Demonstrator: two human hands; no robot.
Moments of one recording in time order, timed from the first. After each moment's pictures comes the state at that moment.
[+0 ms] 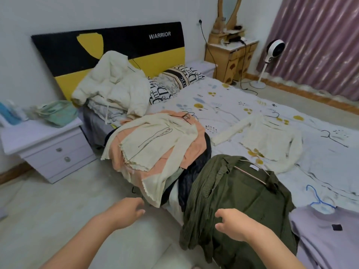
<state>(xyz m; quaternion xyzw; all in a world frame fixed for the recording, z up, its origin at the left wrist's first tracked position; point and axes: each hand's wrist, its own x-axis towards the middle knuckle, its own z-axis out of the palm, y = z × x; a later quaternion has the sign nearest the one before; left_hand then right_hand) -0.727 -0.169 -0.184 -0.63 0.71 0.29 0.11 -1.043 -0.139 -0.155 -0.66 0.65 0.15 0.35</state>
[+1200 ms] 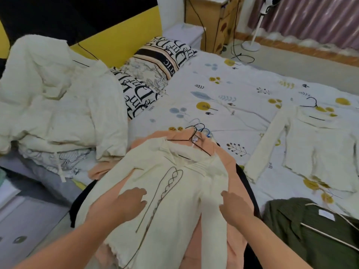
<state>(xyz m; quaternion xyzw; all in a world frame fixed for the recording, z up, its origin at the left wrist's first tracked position) -0.653 -0.743 -0.296 -0.55 0.76 0.27 0.20 -0.947 -0.651 -0.295 -0.53 0.78 0.09 0.32</state>
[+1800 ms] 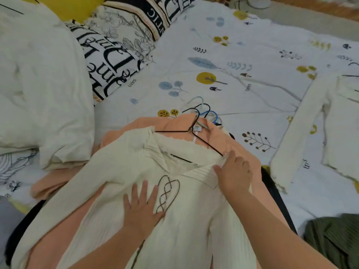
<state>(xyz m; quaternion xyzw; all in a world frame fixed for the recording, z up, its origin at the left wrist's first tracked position) -0.719 -0.810 -0.513 -0.56 0.76 0.17 0.28 -0.968 -0.824 -0.442 -0.42 0.89 0.02 0.17</state>
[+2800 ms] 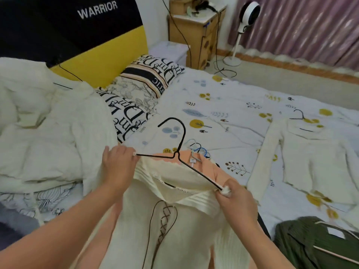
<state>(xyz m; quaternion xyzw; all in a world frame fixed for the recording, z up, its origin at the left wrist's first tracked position) -0.675 -0.902 -0.247 -0.58 0.79 0.01 -0.19 -0.910 -0.735 -0.245 -0.39 0.86 -0.29 0.18</state>
